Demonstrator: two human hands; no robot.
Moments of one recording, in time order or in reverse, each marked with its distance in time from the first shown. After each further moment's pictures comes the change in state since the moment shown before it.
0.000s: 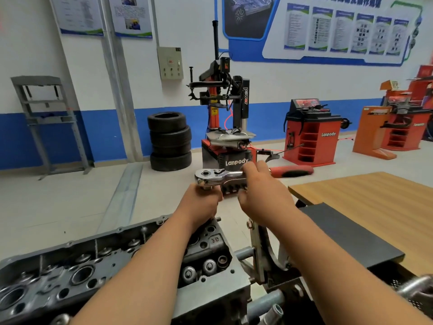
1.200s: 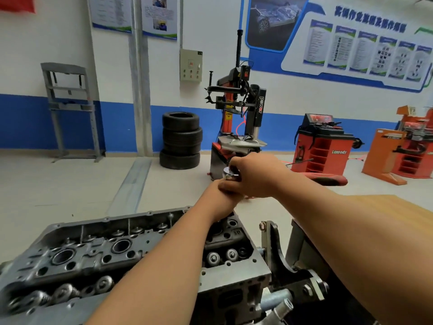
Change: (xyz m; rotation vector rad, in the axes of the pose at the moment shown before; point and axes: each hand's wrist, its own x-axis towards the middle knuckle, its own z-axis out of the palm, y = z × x) left_hand -0.018 0.017 -0.018 0.297 -0.090 0.151; right_hand 0.047 -0.046 -0.021 -0.369 -0.046 -0.543
